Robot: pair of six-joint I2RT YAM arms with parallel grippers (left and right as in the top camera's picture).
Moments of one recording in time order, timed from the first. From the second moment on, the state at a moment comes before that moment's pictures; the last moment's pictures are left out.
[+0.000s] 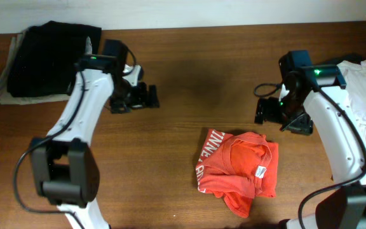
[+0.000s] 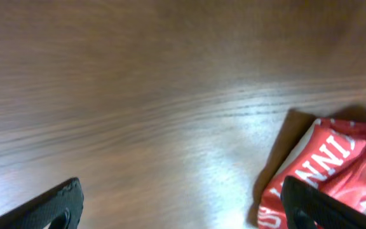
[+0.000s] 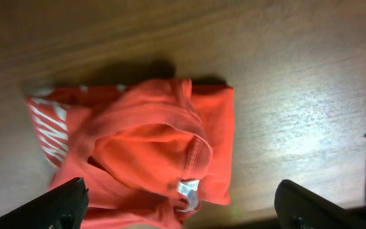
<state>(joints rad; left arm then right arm) -0.16 1.97 1.66 -1.15 0.32 -0.16 0.05 1.63 1.47 -1.38 -0.03 0.33</state>
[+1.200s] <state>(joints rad) -0.41 2.27 1.50 -1.09 1.02 0.10 0.04 1.63 1.18 -1.23 -0.14 0.29</state>
